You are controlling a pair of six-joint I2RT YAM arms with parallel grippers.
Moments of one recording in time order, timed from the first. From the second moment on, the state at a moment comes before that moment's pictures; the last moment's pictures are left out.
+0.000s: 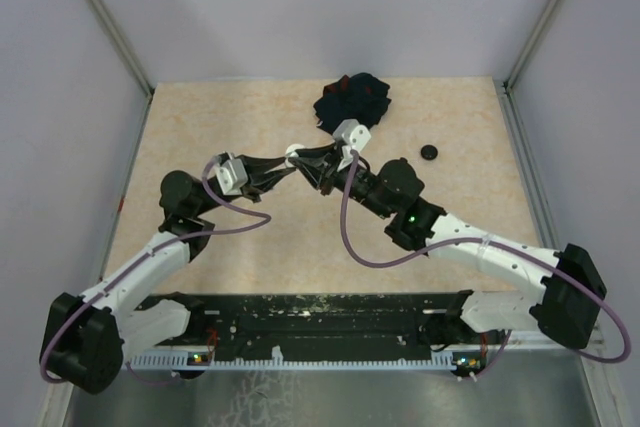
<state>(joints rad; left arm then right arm) -0.41 1.04 0.55 0.85 0.78 0.09 0.94 1.18 0.88 0.55 -0.06 0.03</state>
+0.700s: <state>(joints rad) -0.41 1.02 0.54 0.85 0.79 0.05 0.96 1.24 0.88 0.59 -0.03 0.01</state>
